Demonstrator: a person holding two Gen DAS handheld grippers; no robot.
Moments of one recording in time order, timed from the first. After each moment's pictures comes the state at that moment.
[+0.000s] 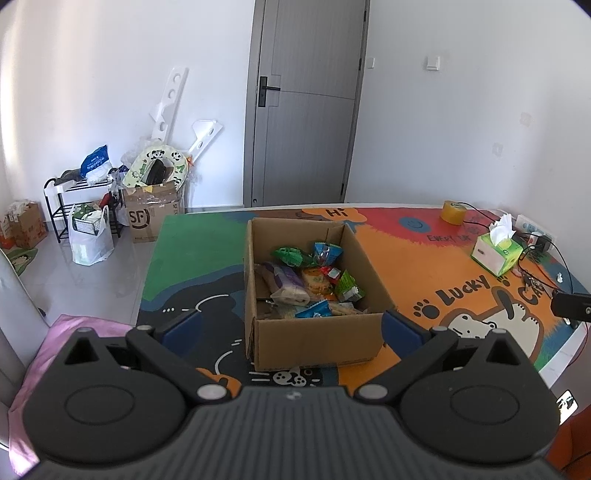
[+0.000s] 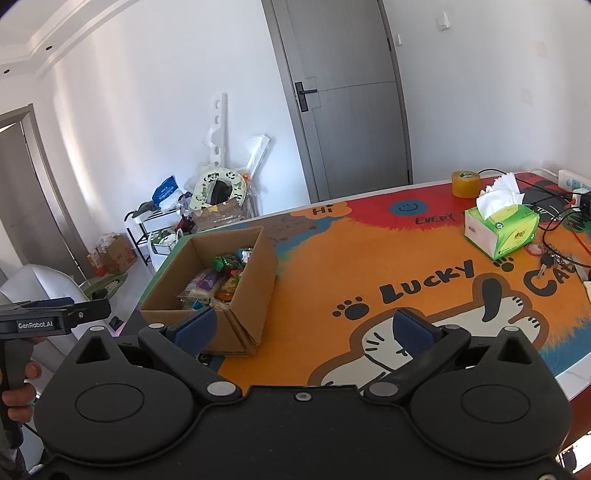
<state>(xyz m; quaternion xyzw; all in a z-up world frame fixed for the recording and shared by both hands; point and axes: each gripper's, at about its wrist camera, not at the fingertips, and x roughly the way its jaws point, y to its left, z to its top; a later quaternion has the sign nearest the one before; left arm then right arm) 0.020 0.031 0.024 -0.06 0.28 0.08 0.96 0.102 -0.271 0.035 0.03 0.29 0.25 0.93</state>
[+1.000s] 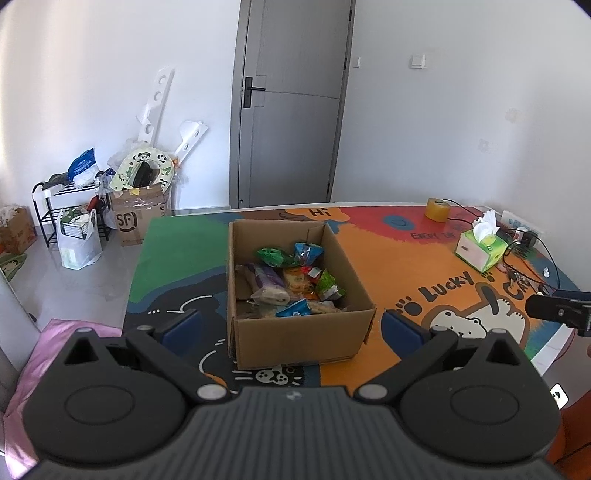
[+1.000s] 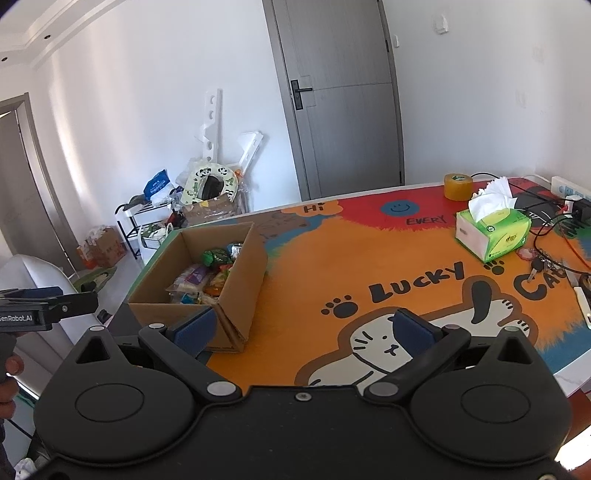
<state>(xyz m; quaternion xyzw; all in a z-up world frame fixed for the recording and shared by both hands) 0.015 0.017 0.029 -0.06 0.28 0.06 0.96 0.100 -0.270 0.034 0.01 0.29 0.23 0.93</state>
